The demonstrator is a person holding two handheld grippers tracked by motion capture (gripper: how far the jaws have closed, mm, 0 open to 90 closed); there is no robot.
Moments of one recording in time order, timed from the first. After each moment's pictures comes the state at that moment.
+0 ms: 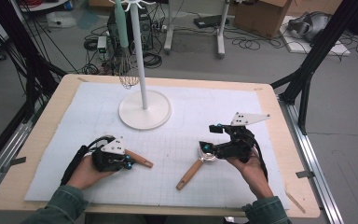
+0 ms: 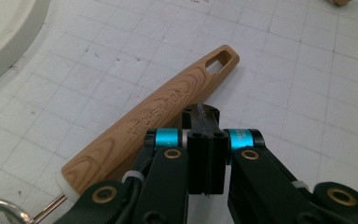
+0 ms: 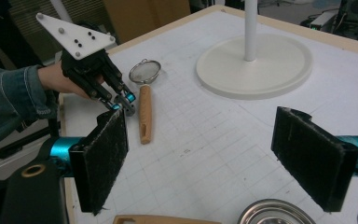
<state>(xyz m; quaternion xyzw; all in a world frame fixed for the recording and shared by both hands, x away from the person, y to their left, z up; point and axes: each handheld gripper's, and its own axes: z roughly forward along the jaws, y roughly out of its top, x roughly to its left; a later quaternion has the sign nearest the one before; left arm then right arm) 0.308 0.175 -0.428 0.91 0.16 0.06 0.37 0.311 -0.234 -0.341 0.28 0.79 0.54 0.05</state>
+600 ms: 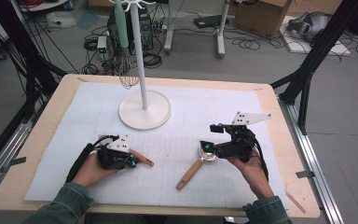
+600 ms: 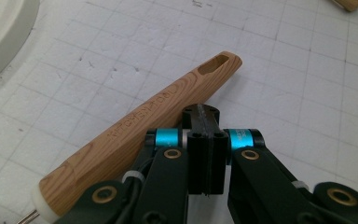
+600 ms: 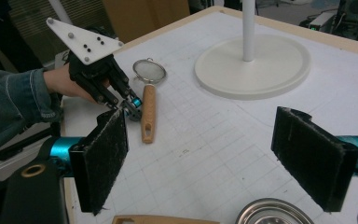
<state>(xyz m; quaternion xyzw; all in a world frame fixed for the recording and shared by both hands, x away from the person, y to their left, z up) 0.317 0.165 -0.433 0.91 0.16 0.05 0.37 0.312 -0.237 -0.341 0.28 0.79 0.54 0.05</state>
